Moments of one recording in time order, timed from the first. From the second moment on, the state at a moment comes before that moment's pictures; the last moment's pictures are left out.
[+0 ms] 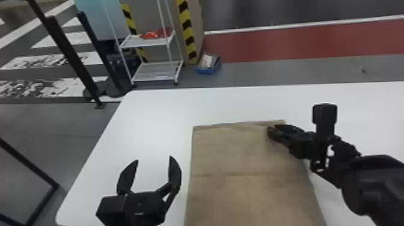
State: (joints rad) left arm 0.66 0.23 -0.09 -2.02 0.15 -0.20 0.37; right arm -0.32 -0.13 0.35 -1.15 -0.37 0.30 0.25
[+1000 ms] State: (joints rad) left arm 0.66 0.23 -0.09 -2.03 0.15 -0.20 0.37; right arm -0.30 -0.13 0.34 -1.20 -0.36 0.33 0.25
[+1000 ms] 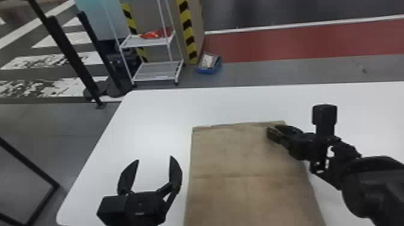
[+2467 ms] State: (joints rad) left arm 0.66 0.23 -0.09 -2.03 0.15 -0.20 0.37; right arm -0.26 -0.14 0.31 -1.32 -0.37 0.40 0.25
